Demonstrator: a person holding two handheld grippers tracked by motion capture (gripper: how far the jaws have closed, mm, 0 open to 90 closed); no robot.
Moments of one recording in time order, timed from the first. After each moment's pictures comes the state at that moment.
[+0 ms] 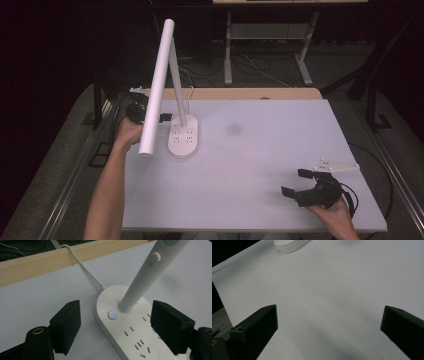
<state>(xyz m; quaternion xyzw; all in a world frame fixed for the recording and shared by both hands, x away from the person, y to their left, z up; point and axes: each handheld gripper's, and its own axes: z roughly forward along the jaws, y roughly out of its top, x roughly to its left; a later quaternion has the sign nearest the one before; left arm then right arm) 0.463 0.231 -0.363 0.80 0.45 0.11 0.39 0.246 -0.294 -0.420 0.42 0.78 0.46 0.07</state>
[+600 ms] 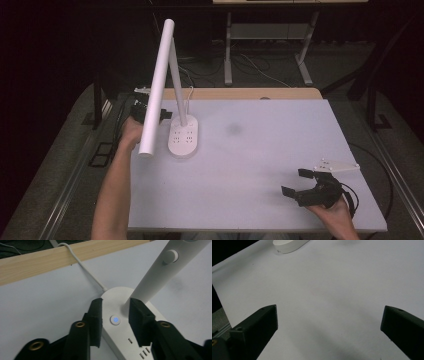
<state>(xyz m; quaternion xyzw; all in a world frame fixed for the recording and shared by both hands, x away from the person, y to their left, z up) 0.474 0.227 -0.376 0.79 0.44 0.11 0.40 0.245 -0.294 -0.419 0.42 0.78 0.46 0.07</state>
